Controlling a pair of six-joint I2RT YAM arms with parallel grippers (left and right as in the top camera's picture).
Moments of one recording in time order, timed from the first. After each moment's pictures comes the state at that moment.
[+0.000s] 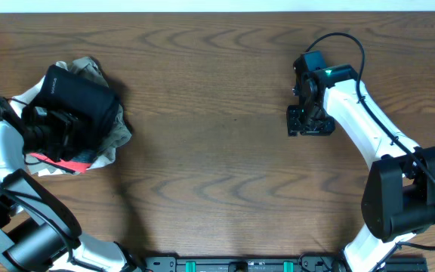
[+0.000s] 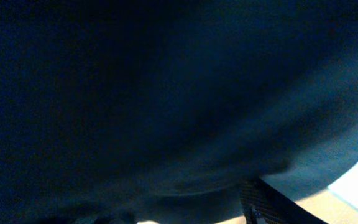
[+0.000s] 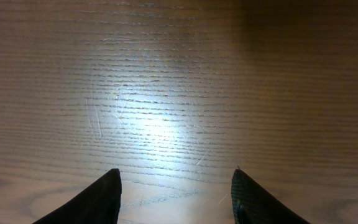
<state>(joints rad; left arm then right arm) 0.65 1.76 1.26 -0.96 0.64 -0.40 0.26 1.86 1.42 -1.12 -0.01 0.26</state>
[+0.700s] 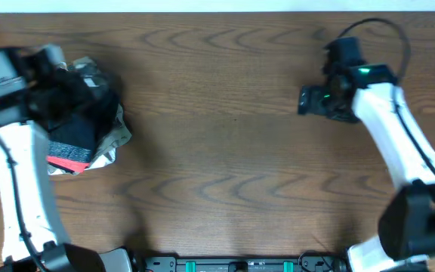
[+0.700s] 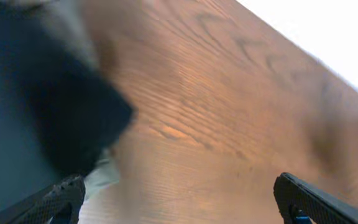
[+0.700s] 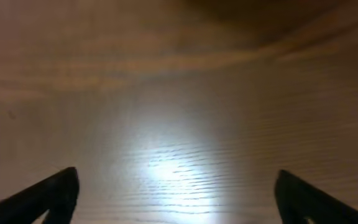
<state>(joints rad) 0.28 1.46 1.41 -0.91 0.46 -0.18 0.11 1.69 1.42 -1.00 0.00 0.32</state>
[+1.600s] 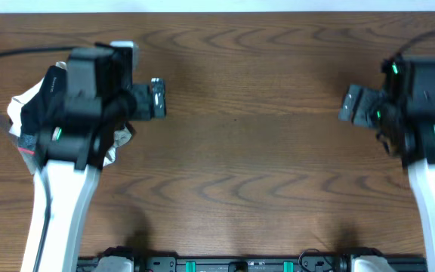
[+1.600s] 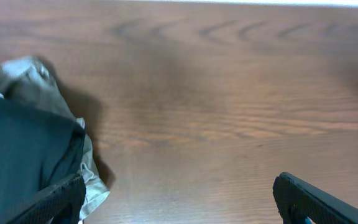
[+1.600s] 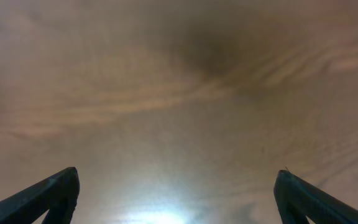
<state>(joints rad) -0.13 1.22 1.35 -0.88 0.09 -0.12 0.03 1.20 1.29 -0.97 0.08 0.27</state>
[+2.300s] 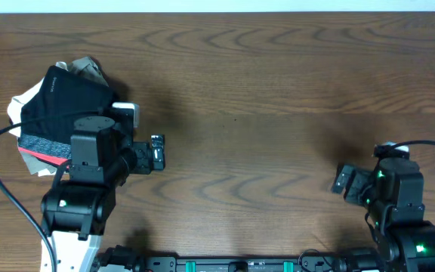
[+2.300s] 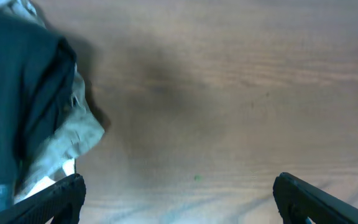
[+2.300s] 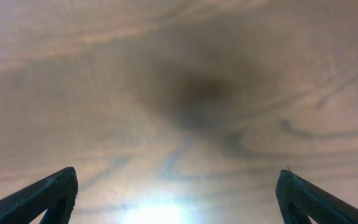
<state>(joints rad) -0.13 0.90 0.94 -0.84 0.10 -0.12 0.09 0.63 0.73 -0.98 0.15 0.33</state>
